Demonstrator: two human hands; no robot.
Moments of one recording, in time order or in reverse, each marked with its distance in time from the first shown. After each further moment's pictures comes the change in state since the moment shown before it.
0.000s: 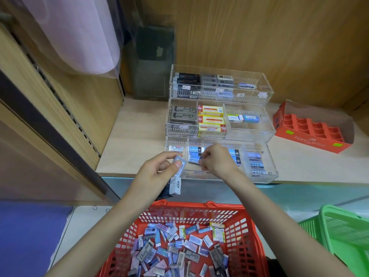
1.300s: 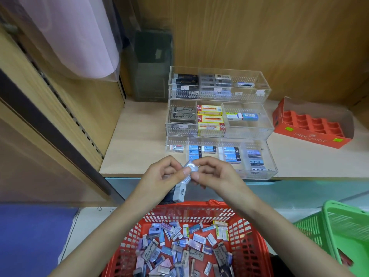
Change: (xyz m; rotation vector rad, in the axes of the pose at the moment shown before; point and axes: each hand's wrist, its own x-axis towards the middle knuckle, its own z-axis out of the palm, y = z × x) left_hand -0.008 0.004 0.007 -0.050 -0.101 0.041; right_hand -0.091 -0.003 -0.017 0.789 -0.331 -0.291
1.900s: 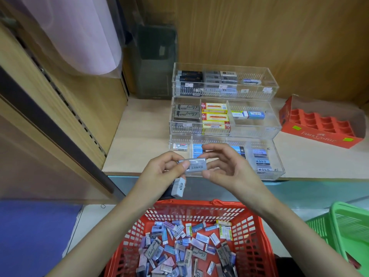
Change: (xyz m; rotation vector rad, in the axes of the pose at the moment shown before) left_hand 0.005 0.004 -0.004 -0.085 0.022 -0.010; right_hand 0.001 -0.005 -0.010 -0.069 0.063 -0.133
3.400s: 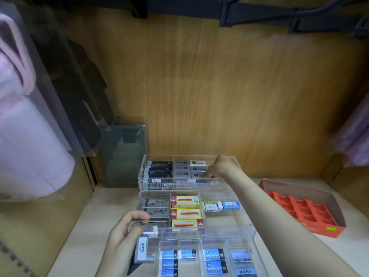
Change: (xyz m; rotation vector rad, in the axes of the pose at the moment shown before) left_hand 0.101 0.023 -0.001 -0.129 0.342 0.087; right_hand 0.208 -0.079 -0.138 -0.913 0.376 0.546
